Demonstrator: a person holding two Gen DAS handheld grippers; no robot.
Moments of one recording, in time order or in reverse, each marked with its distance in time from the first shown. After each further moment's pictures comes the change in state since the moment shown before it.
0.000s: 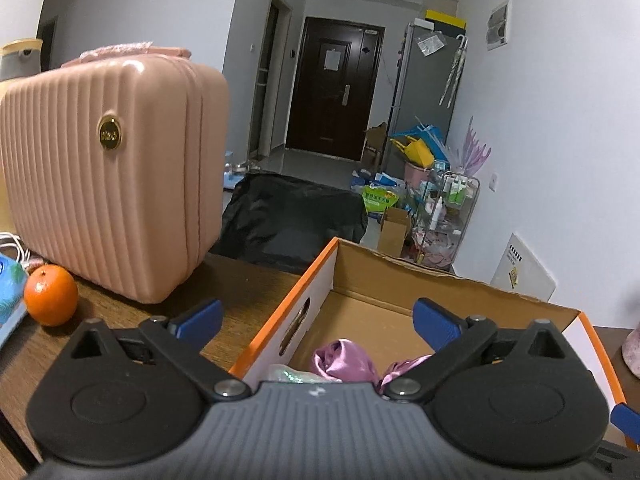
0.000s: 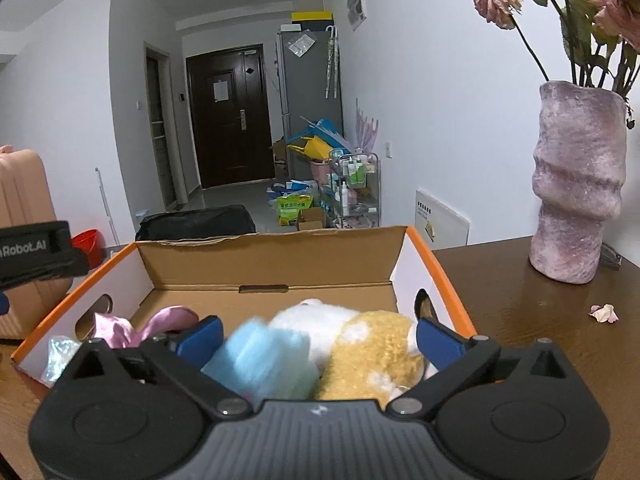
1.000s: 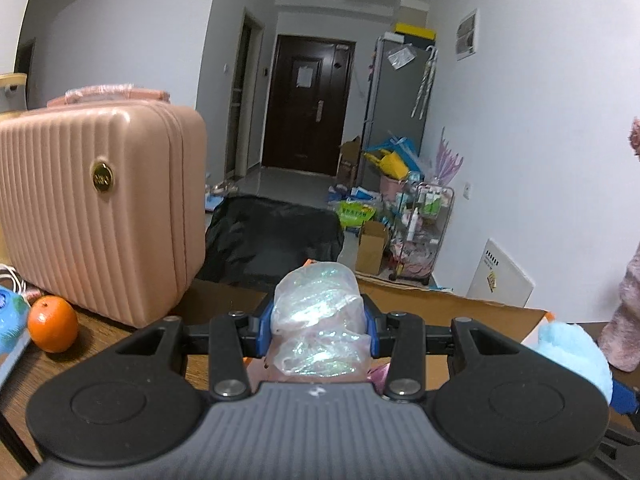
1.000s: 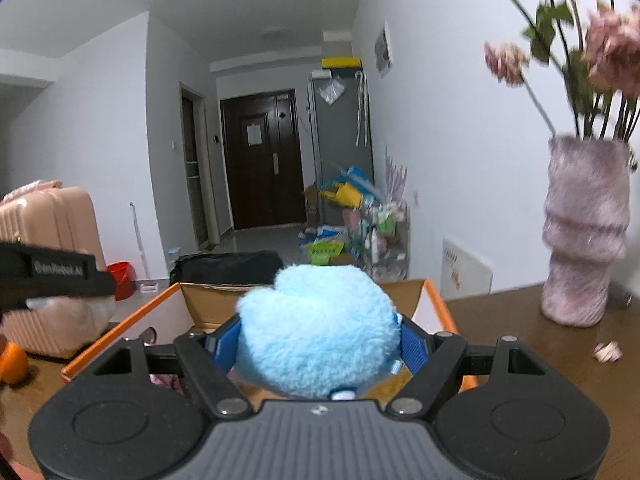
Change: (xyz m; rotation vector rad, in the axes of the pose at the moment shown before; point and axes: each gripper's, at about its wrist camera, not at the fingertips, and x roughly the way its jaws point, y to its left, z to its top) left arm -0.031 -0.009 0.007 0.055 -0.048 -0.061; right arm -0.038 -0.006 0.008 -0.013 -0.133 0.110
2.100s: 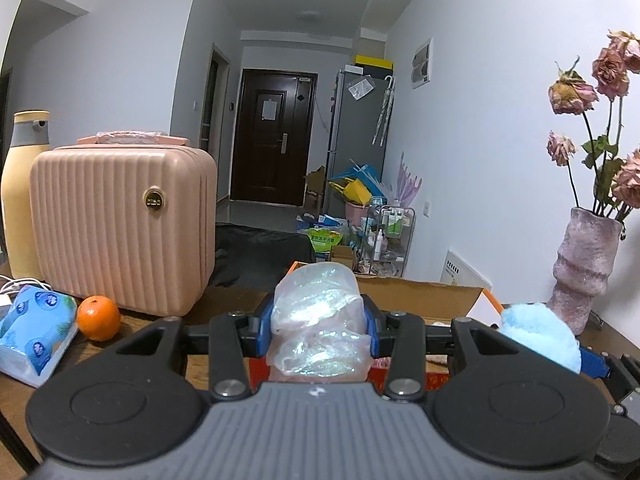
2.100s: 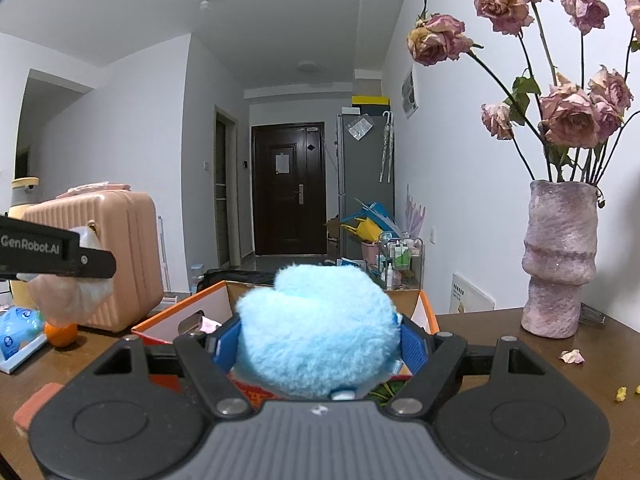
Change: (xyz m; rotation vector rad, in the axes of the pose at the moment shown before) left arm -0.129 0.026 -0.032 0.060 -0.110 -0.113; right arm -0.107 0.007 -0.035 -0.107 -0.121 0.053
